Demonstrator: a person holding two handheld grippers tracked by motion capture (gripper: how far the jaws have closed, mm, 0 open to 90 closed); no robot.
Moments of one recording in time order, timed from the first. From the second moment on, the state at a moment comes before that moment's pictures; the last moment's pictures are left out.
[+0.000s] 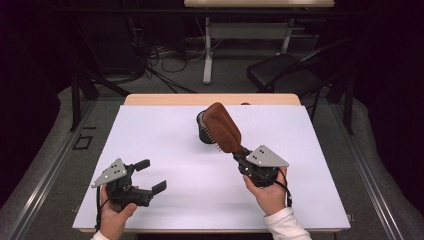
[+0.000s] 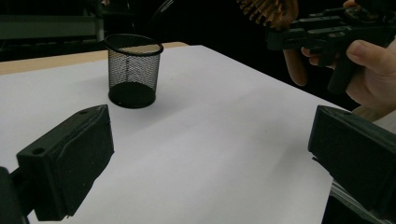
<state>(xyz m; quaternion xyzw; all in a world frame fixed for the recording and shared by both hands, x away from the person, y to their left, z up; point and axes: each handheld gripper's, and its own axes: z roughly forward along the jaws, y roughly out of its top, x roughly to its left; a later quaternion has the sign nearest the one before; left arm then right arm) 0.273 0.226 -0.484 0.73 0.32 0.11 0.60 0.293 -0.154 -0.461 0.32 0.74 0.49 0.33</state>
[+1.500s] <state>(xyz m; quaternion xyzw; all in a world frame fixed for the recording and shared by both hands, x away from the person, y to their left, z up) 0.312 0.183 -0.435 0.71 0.33 0.05 0.61 0.285 -0.144 -0.470 0.31 0.73 0.46 0.39</state>
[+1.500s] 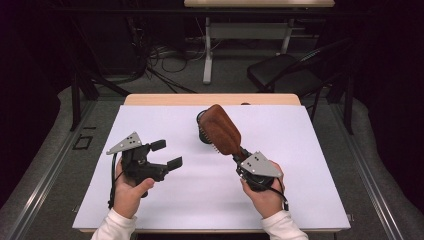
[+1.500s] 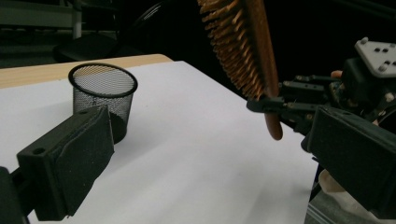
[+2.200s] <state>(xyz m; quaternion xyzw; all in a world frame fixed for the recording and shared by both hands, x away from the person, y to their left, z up) 0.332 0.152 -0.408 0.73 0.33 0.04 0.60 0.282 -0.141 -0.471 0.30 0.73 0.46 0.40</state>
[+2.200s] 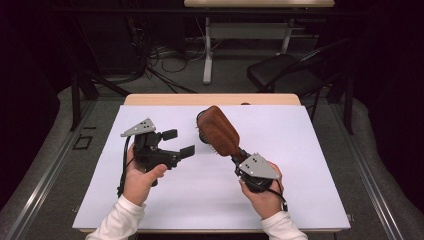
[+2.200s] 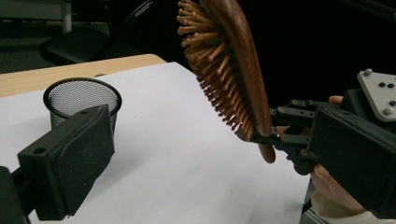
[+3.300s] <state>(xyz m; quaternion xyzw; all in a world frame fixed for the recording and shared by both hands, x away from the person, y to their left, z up) 0.353 0.107 -0.389 0.73 0.34 0.00 0.59 0.279 -0.137 -0.471 0.29 0.73 0.47 0.40</state>
